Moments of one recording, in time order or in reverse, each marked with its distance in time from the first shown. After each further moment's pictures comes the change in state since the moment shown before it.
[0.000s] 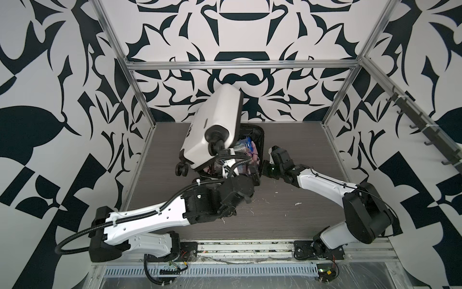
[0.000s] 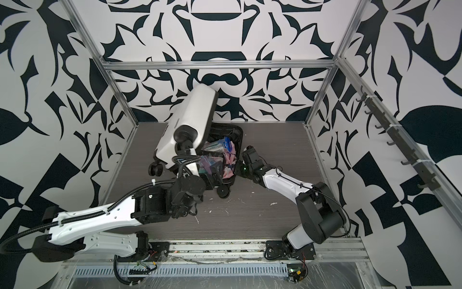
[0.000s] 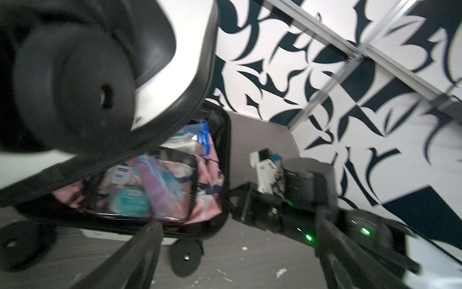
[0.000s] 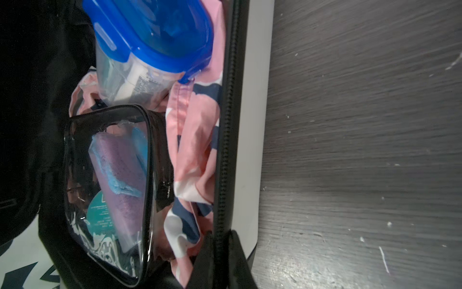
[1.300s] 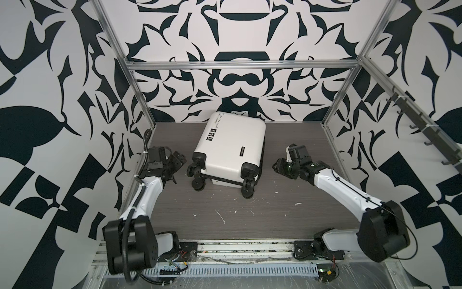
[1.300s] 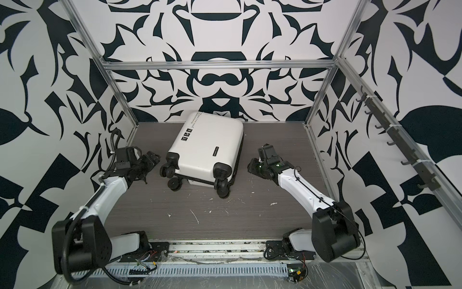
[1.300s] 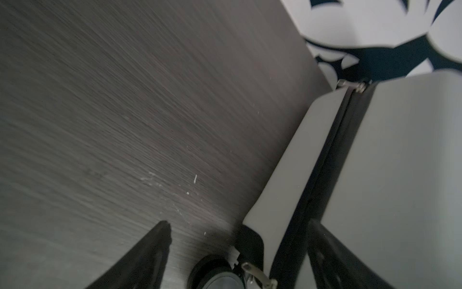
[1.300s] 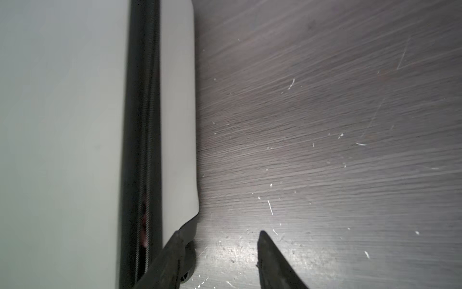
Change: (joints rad) left arm 1.490 0.082 -0.451 0.203 1.166 0.179; right arm -0.181 -0.133 0.047 -0.314 0.005 -0.098
